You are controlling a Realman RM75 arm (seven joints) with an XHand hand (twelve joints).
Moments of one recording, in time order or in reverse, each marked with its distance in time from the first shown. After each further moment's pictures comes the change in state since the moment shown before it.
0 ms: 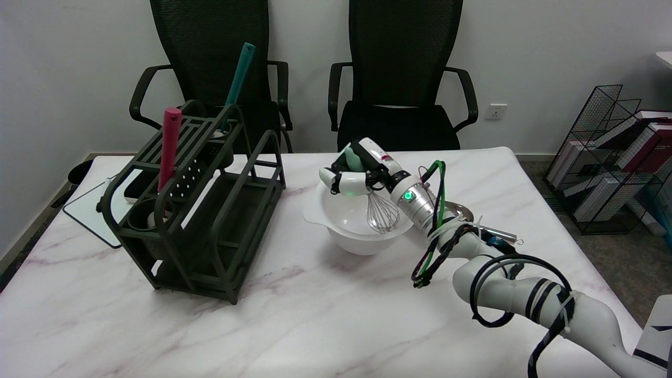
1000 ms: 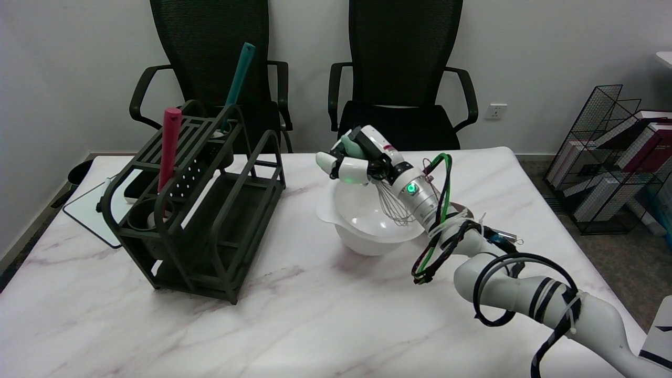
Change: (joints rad) arm -0.010 0.016 0.004 -0.072 0.044 0.032 0.004
